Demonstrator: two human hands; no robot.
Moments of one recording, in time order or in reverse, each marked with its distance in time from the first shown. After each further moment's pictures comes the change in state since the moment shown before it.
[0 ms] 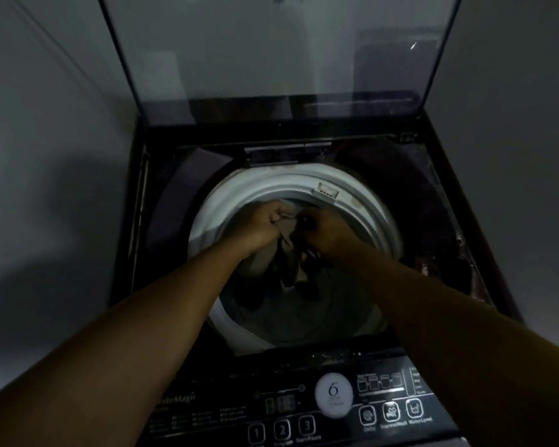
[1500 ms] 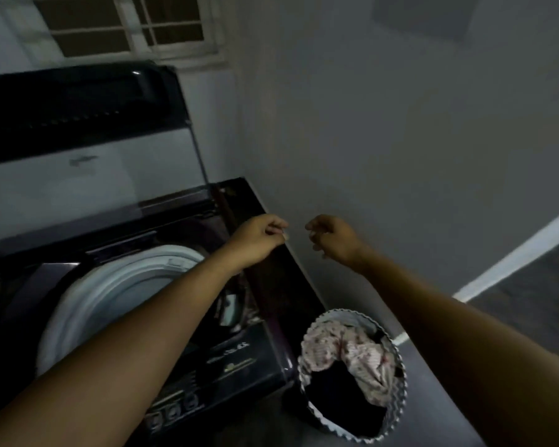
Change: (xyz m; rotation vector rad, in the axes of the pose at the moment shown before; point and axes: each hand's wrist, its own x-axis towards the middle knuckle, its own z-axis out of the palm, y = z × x) left_hand -0.084 0.349 0.172 0.013 -0.157 0.352; right_hand -0.233 0.180 -0.293 0.348 0.353 0.136
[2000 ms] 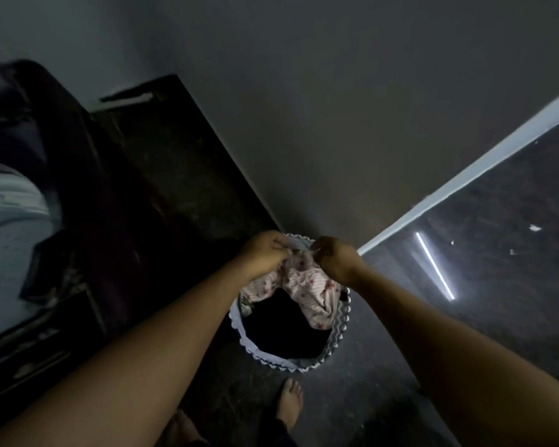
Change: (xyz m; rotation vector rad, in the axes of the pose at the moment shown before) left_hand 0.069 -0.108 0.302 0.002 -0.250 -0.362; right_hand -0.006 0.327 0.010 -0.148 -0.121 0.330
